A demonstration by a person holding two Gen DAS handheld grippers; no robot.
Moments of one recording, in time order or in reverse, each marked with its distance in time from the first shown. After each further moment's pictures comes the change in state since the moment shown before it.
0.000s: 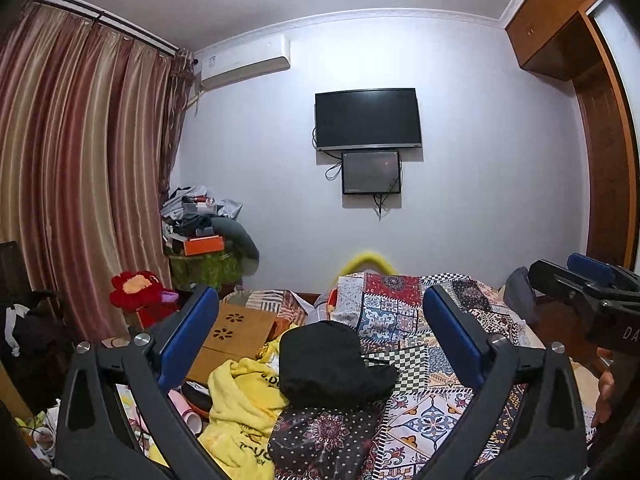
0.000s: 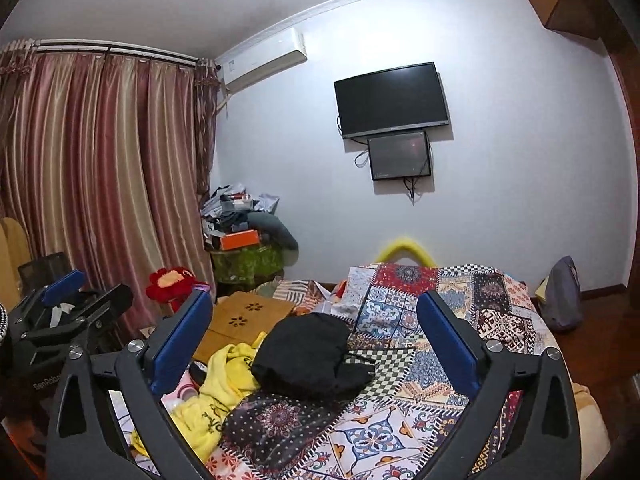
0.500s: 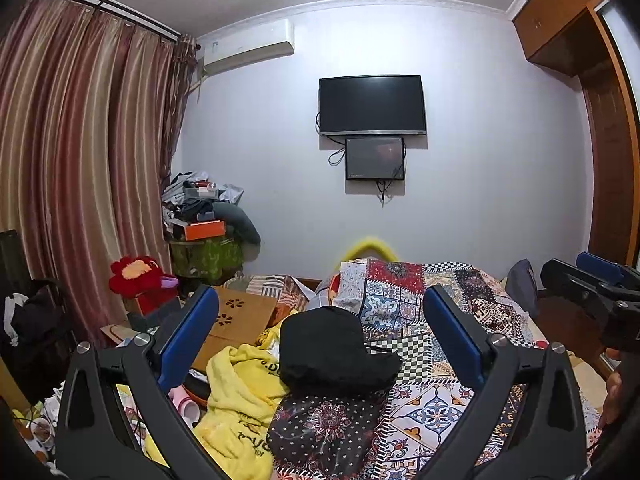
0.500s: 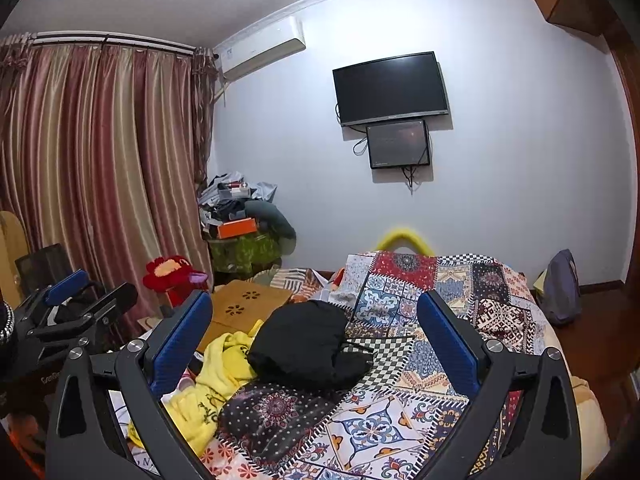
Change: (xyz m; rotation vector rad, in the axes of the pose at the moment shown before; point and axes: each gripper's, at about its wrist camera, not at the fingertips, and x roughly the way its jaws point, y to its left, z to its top) left arm 0.014 0.007 -0.014 -0.013 0.051 0.006; right arm 0.001 0.003 -0.007 -0.003 0.042 -0.011
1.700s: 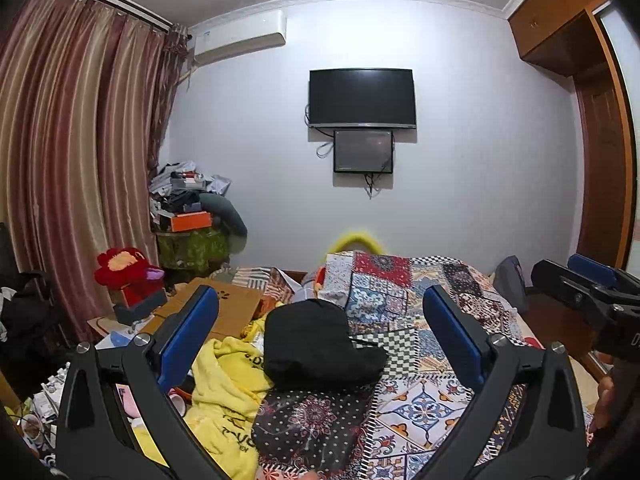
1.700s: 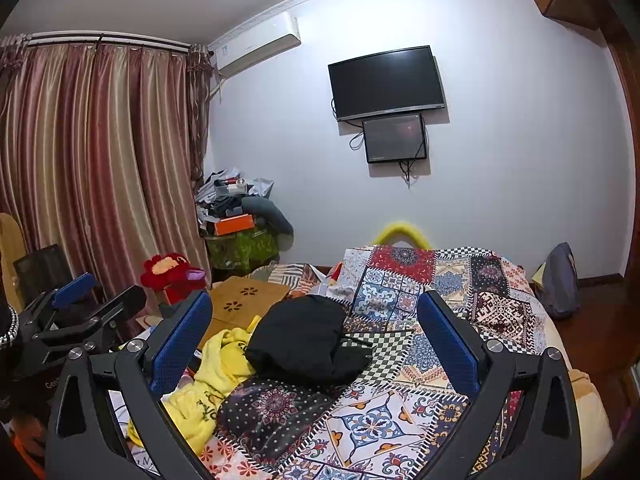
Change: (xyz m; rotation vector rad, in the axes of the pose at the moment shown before) left arm 0.009 -0.003 -0.003 -0.015 0.035 -0.065; right arm -0.003 -0.008 0.001 0.013 0.017 -0.003
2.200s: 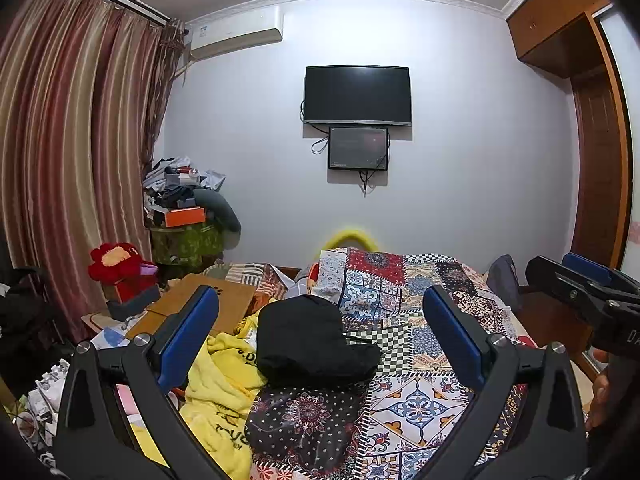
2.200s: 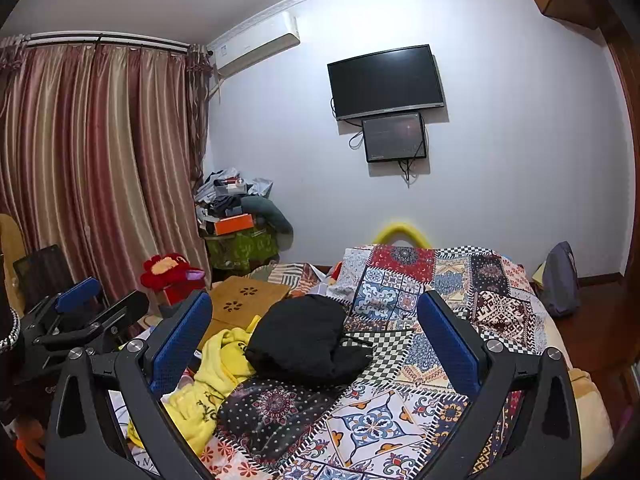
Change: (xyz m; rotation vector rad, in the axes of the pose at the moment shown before) left arm 0.000 0.002 -0.004 -0.008 0.005 -0.016; right arm 0.001 -0.001 0.000 0.003 0.003 -0.001
